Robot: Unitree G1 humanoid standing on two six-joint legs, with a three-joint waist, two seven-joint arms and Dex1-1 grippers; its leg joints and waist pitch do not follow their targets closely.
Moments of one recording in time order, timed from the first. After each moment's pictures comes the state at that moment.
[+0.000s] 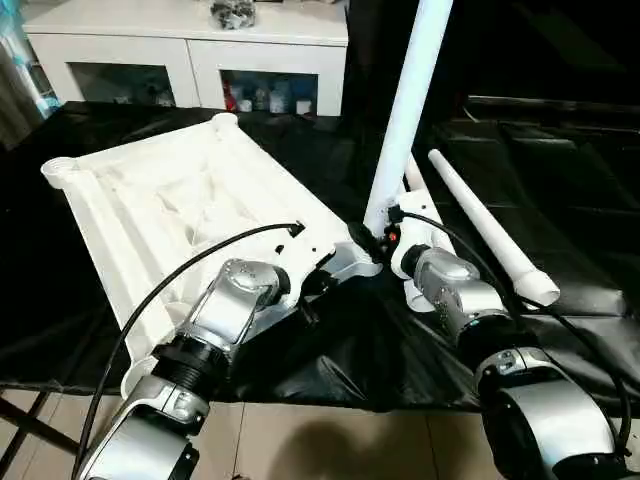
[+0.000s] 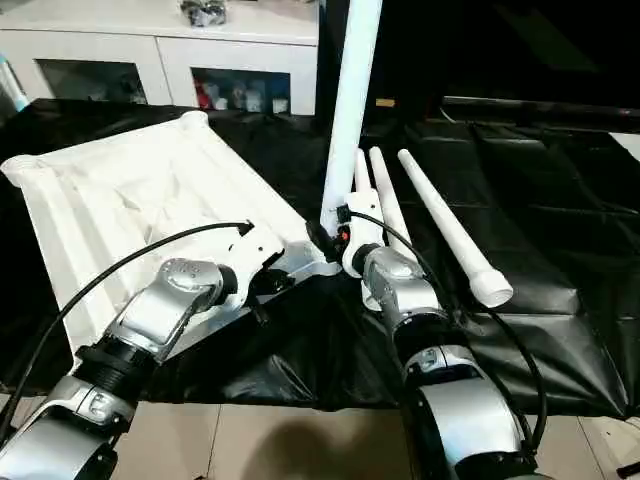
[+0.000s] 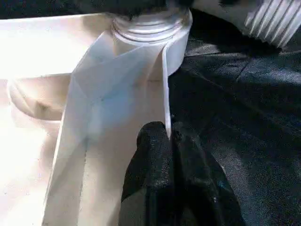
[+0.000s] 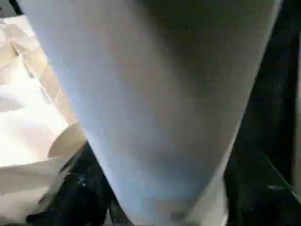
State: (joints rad) left arm -0.59 0.16 -0.29 0.43 0.11 0.50 -0.74; right arm -0.75 -0.08 -0.01 1.04 0.18 0.06 0.45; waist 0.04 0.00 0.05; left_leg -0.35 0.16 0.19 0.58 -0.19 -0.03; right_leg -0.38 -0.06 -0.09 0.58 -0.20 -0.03
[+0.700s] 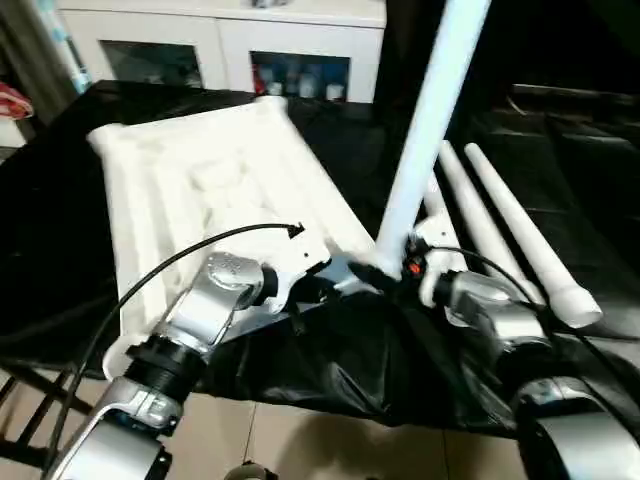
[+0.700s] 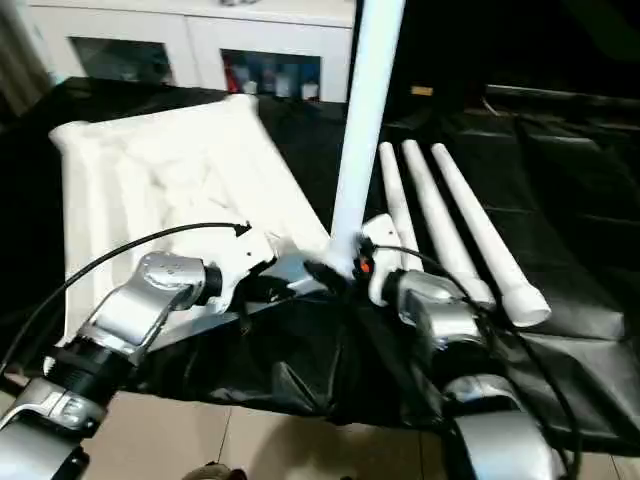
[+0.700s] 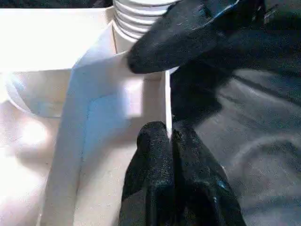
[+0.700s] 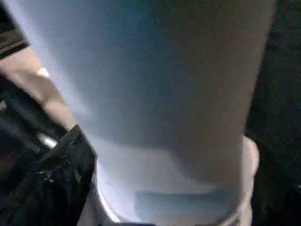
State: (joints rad) left arm -0.57 0.30 -0.34 0.37 0.05 0.40 -1.02; right arm -0.59 -0.24 0.06 0.87 0.18 0.01 0.95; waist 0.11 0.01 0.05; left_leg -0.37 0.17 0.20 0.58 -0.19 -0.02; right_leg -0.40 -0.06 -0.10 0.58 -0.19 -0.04
